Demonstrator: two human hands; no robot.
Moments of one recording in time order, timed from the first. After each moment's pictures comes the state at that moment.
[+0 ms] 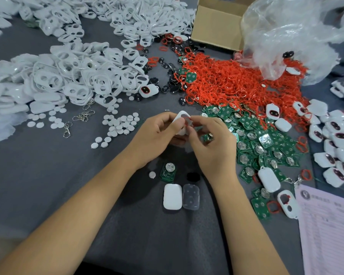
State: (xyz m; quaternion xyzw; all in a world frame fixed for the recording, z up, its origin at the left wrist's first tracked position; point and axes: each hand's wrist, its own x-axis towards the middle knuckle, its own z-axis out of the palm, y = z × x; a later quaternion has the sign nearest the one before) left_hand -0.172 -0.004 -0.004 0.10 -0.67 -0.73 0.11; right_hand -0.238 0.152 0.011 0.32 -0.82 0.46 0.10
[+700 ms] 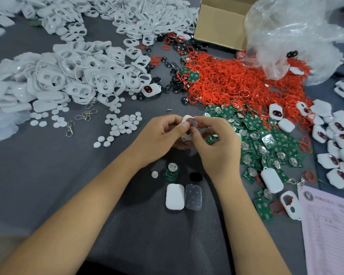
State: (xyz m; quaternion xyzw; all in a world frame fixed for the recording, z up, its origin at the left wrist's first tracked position) left_hand -0.171 -0.004 0.000 0.09 -0.70 -0.70 0.09; right_hand -0.239 0.153 0.007 0.31 -0.80 0.51 0.09
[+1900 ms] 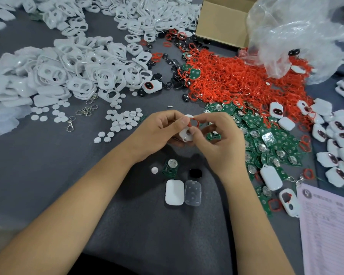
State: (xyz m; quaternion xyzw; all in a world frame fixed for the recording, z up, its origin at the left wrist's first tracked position) left_hand -0.166 -0.007 0.012 0.07 -0.67 -0.74 0.05; right_hand -0.244 0.164 0.014 0.37 -0.78 0.50 0.07
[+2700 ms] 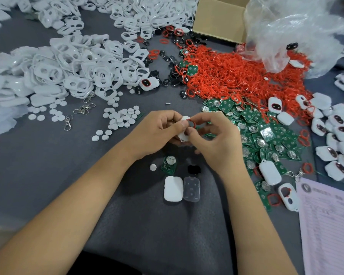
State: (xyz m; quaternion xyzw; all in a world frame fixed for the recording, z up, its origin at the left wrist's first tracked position) left_hand -0.167 -0.008 0.003 0.06 -0.73 -0.68 0.05; right_hand -0.245 0.162 0.005 0.29 -0.79 0.54 -0.04
